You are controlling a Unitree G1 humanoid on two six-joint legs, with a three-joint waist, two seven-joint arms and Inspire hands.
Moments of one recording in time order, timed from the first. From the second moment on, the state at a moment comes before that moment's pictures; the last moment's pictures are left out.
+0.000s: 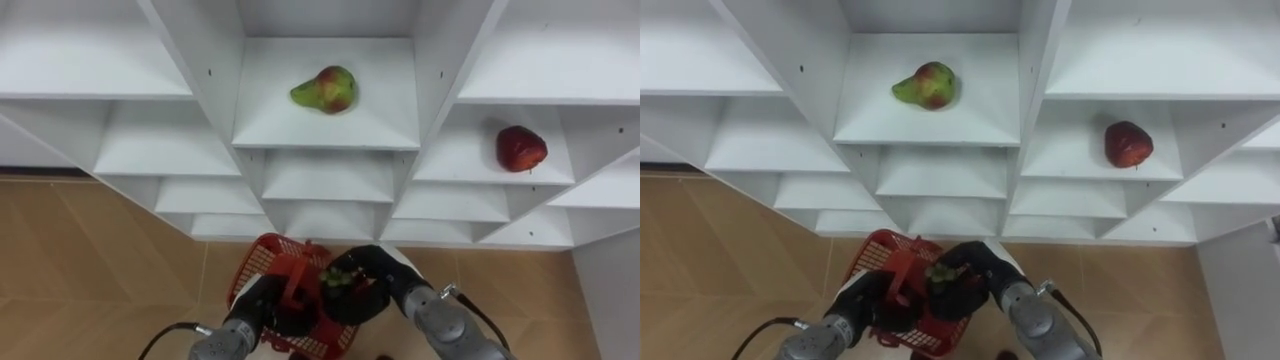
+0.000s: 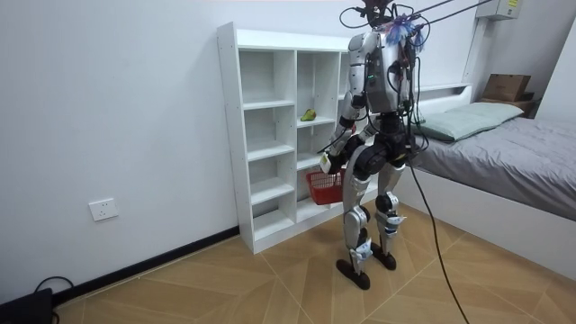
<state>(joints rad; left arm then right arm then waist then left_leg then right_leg) -0.16 0.11 -0.37 1.02 -0.13 -0.16 -0.06 -0.21 -0.15 0.46 0.89 -0.12 -0.15 0.05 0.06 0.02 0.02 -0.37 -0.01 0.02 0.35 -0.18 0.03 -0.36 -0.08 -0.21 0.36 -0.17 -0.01</state>
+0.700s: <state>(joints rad) -0.16 0.09 -0.41 1.00 -0.13 -0.14 -0.10 -0.21 -0.15 0.47 0.89 -0.13 -0.13 0.04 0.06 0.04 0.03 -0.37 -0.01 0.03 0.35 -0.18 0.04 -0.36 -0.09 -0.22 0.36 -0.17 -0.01</state>
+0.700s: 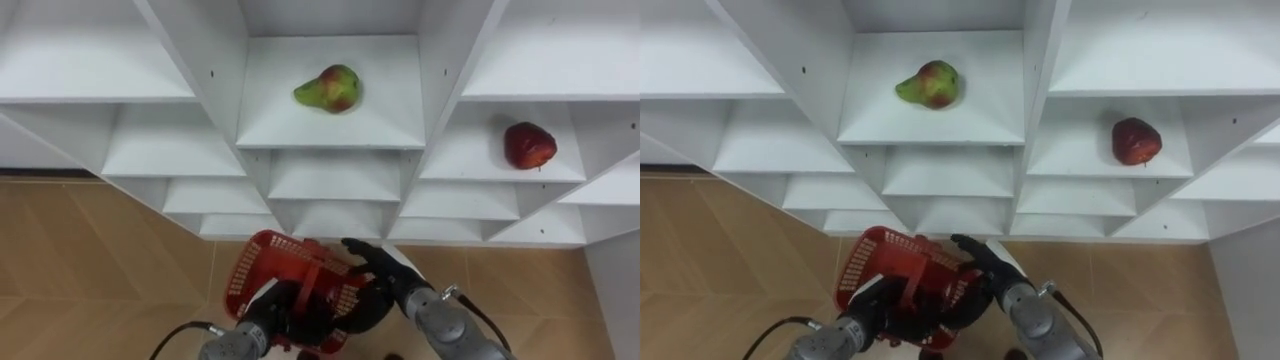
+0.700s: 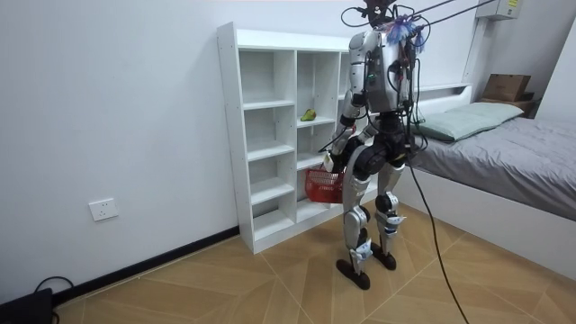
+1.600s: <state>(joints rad) -0.14 0.12 -0.44 1.04 -0.31 -0.13 -0.07 -0.18 -0.15 0.53 0.89 -0.12 -0.13 0.04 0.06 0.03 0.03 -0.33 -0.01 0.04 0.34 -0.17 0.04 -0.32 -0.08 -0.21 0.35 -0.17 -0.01</state>
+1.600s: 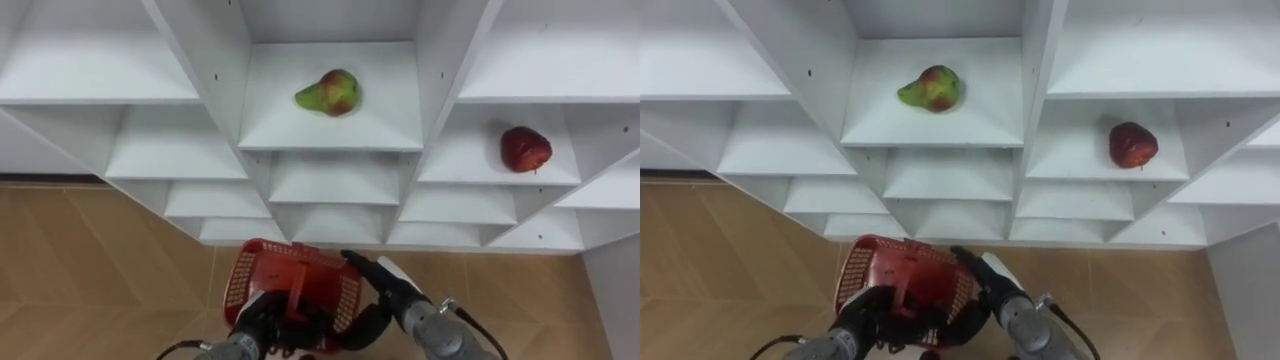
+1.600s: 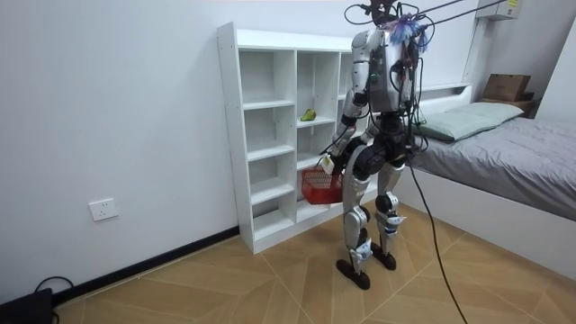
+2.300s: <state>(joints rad) -0.06 0.14 -0.36 1.04 -0.34 -0.13 0.02 -0.06 -0.24 0.53 0.58 -0.16 -0.11 0.04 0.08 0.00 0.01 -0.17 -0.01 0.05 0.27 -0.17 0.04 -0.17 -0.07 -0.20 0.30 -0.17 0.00</state>
